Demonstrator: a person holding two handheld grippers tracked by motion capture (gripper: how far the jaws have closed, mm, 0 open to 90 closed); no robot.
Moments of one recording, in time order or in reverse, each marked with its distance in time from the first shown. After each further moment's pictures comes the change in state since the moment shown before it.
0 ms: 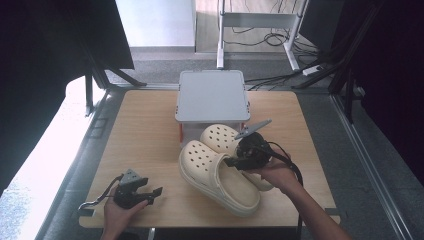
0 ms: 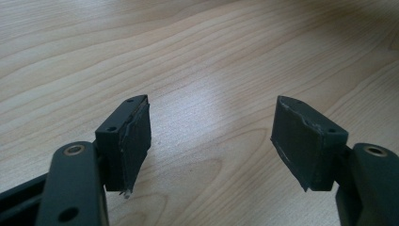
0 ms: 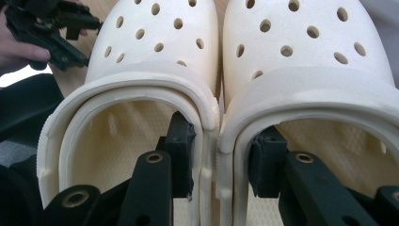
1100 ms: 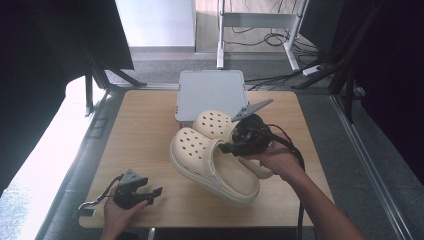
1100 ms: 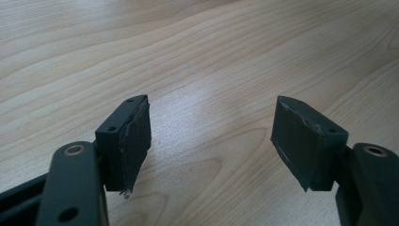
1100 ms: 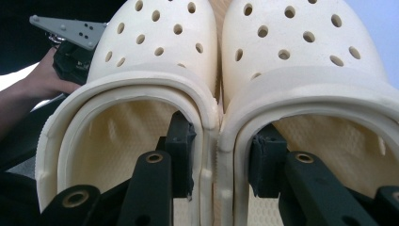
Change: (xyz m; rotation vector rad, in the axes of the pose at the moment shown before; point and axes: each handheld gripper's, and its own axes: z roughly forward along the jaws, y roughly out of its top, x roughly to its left) left arm 0.001 0.000 0.000 -0.002 -0.004 0.005; right arm 0.010 0.046 -0.035 -0.043 0.024 -0.028
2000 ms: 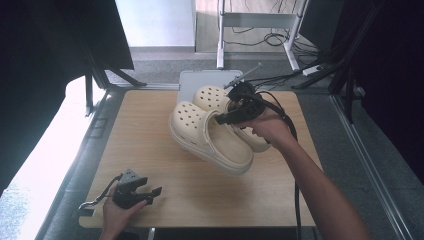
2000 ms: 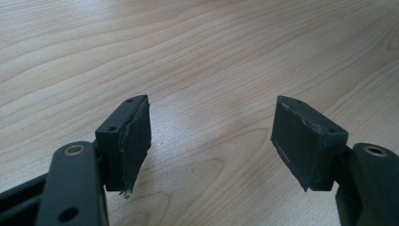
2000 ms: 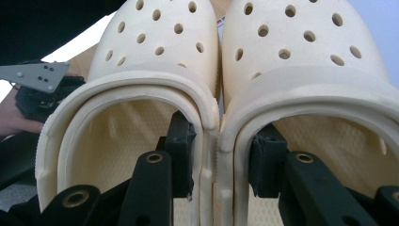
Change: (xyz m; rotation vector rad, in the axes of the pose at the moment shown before) left arm 0.001 0.000 -0.002 -0.002 0.002 0.005; right arm -0.036 0.061 0.005 0.021 -0.061 0.020
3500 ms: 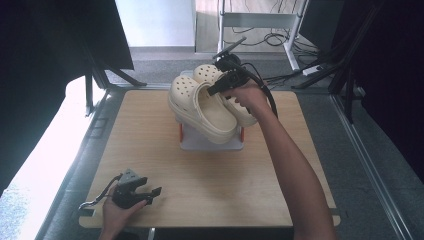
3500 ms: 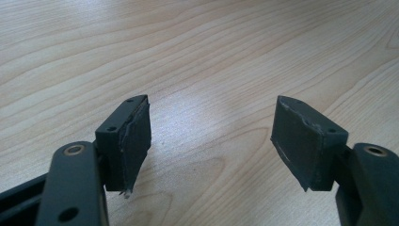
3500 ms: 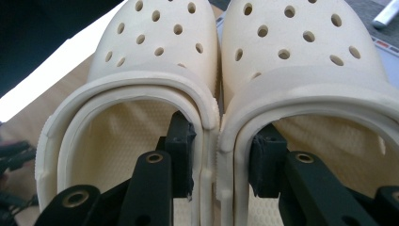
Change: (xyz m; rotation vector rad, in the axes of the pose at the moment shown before) left arm 0.001 0.000 0.000 -0.001 -0.005 0.007; right arm -0.051 0.065 0.043 0.015 -0.090 0.124
